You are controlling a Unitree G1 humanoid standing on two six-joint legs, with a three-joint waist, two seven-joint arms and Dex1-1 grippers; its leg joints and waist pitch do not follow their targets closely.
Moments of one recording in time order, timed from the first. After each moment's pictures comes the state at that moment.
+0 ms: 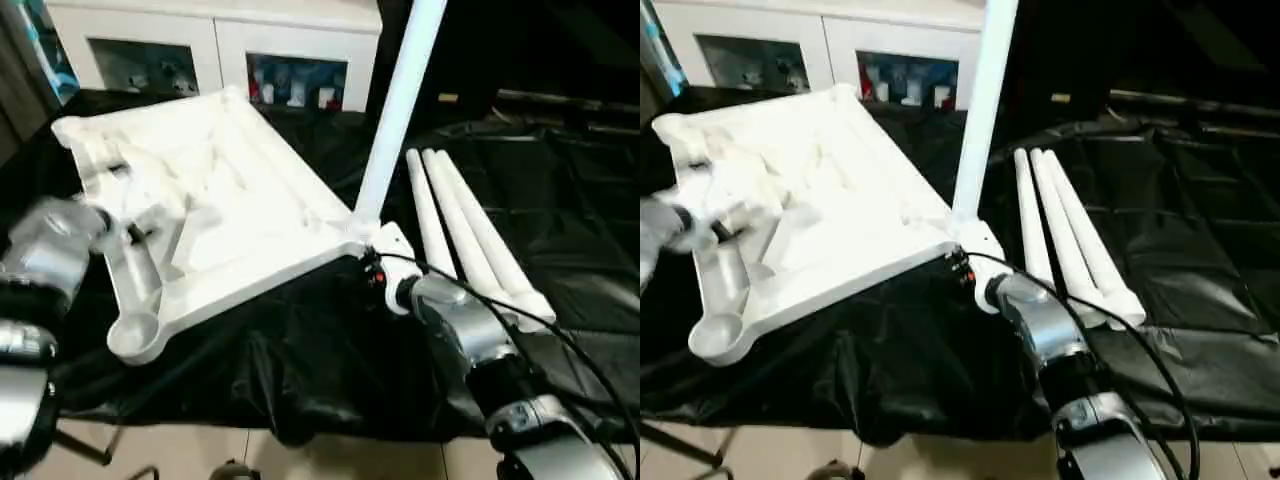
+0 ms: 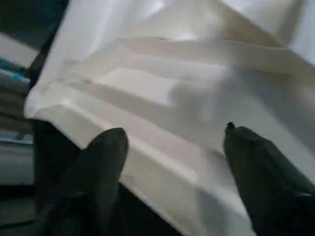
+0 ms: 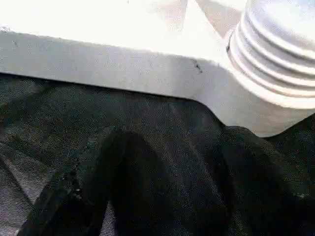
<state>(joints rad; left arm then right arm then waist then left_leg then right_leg) -0.82 0.72 -0.15 0.84 0.30 0.23 -0.56 -0.55 -0.13 0.17 0.59 0.00 0.33 0.52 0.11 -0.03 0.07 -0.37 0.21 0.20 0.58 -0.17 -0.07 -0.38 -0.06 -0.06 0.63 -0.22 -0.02</state>
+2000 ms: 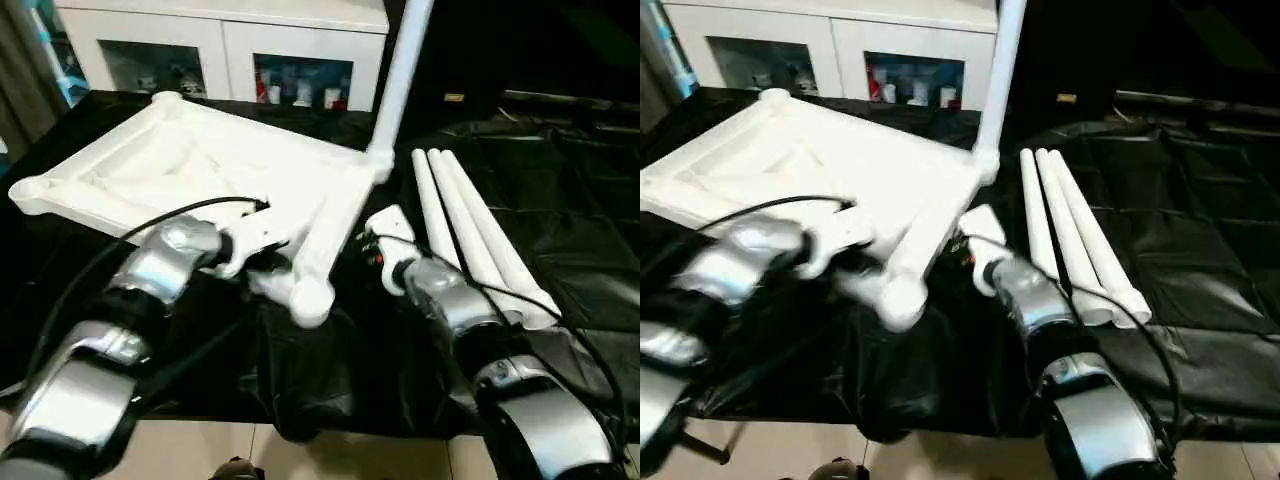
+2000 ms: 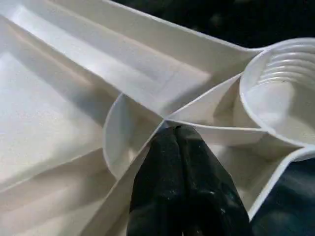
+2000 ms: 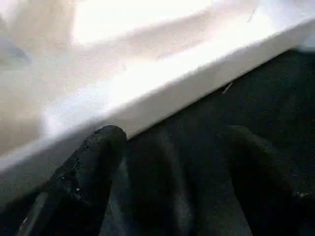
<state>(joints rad) -0.82 0.41 -0.33 0.83 0.18 -0.02 -0.96 -0.71 -0.10 0.08 0.82 -0.01 0.17 0.40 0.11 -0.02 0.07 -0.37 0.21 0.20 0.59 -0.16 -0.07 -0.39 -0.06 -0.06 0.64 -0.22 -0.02</state>
